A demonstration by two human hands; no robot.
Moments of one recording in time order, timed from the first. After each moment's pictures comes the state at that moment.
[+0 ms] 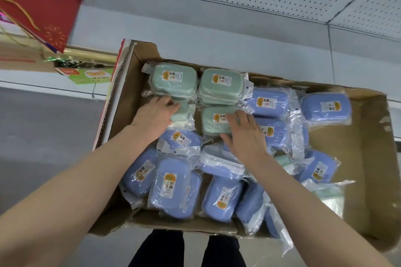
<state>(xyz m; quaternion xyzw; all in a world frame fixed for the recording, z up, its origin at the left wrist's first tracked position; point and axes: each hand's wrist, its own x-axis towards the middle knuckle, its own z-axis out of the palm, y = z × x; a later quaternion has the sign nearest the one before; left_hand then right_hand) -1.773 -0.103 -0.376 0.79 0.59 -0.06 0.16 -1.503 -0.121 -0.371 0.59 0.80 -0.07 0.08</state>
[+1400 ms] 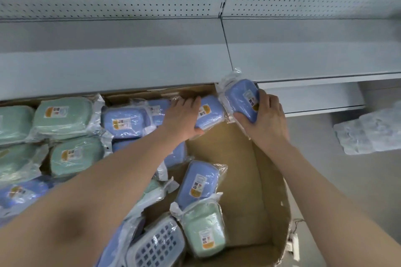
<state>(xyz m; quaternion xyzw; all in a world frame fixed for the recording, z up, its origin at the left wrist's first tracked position) -1.322 0.005 -0.385 0.85 0.51 -0.08 0.12 -1.107 -0.053 -0.329 0.77 0.63 -0.09 -0.12</state>
